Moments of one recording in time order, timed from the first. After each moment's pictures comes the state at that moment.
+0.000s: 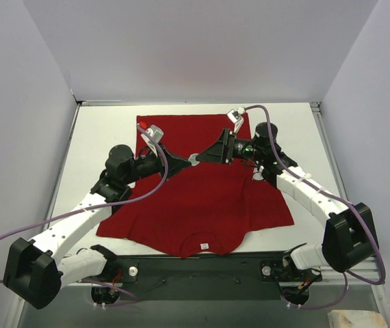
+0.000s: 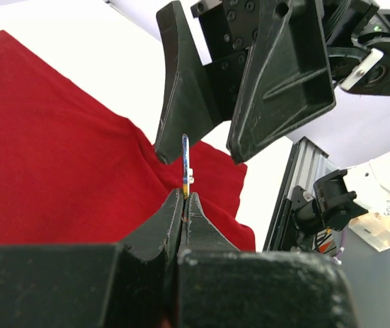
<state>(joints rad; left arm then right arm) -0.53 1.11 0.76 0.33 0.58 -0.45 0.44 1.37 0.93 0.33 -0.88 0.84</state>
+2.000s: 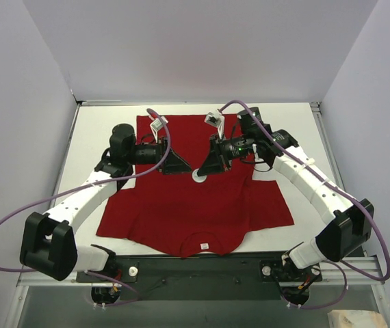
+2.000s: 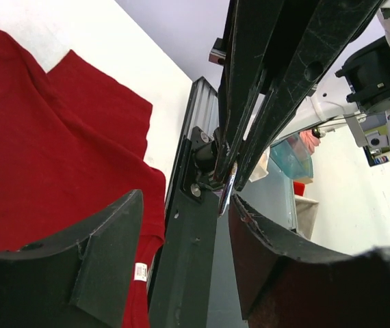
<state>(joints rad) -0.38 1.32 0.92 0.26 1.08 -0.71 0.54 1.47 1.38 -0.62 -0.97 0.07</state>
